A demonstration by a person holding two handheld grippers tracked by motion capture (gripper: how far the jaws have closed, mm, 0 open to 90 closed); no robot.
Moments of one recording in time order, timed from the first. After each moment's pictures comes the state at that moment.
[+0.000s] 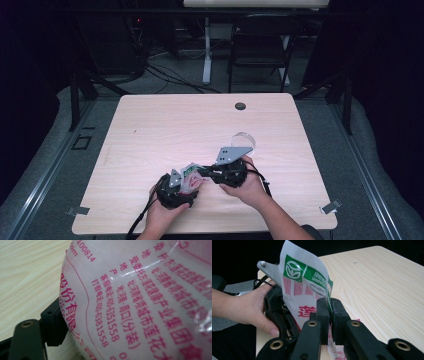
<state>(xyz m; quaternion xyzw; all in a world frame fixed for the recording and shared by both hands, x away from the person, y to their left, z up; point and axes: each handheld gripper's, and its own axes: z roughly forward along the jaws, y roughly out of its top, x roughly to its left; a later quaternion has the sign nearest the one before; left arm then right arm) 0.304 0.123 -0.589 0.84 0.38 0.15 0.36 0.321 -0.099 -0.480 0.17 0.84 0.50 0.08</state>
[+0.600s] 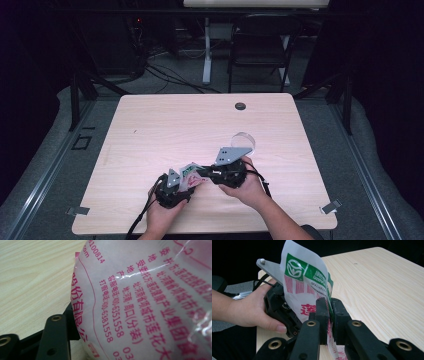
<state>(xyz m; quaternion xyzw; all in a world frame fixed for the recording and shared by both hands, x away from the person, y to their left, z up) 0.302 0.126 -0.588 0.83 0.39 0.17 0.36 0.320 -0.097 -0.481 0.17 0.84 0.50 0.08</state>
